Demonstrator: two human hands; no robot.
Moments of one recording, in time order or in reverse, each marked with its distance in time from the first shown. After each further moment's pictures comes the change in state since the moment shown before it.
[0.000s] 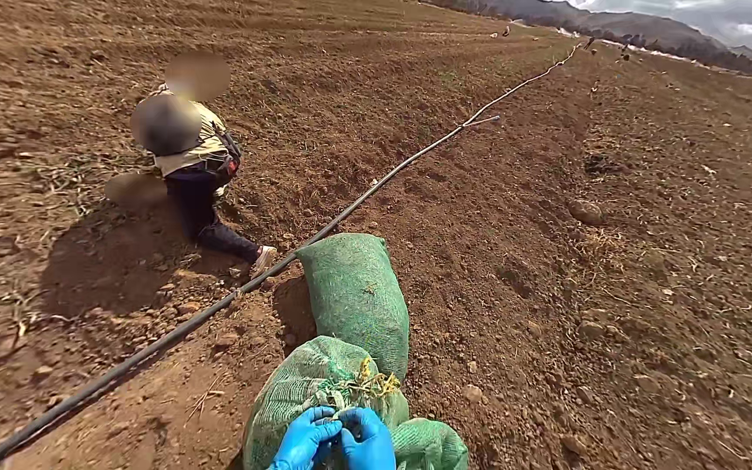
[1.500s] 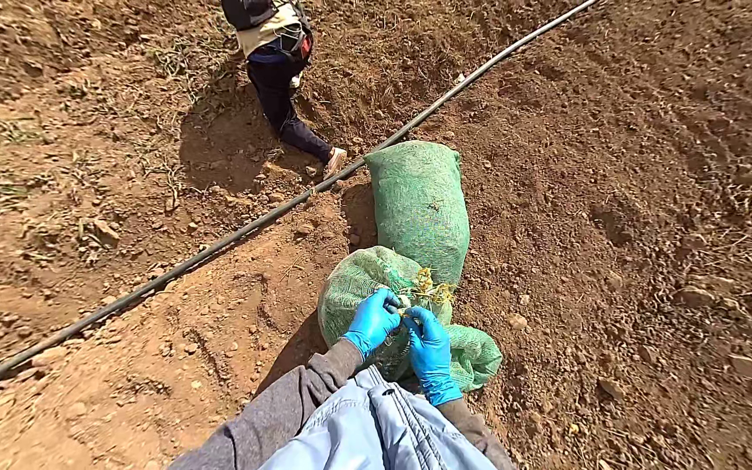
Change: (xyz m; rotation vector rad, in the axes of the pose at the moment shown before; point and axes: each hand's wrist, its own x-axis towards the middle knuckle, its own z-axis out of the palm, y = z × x) left_hand 0.109 -0.084 -0.023 0.601 0.042 0.246; right_hand -0.014 0.028 0.013 0.055 0.159 -0.293
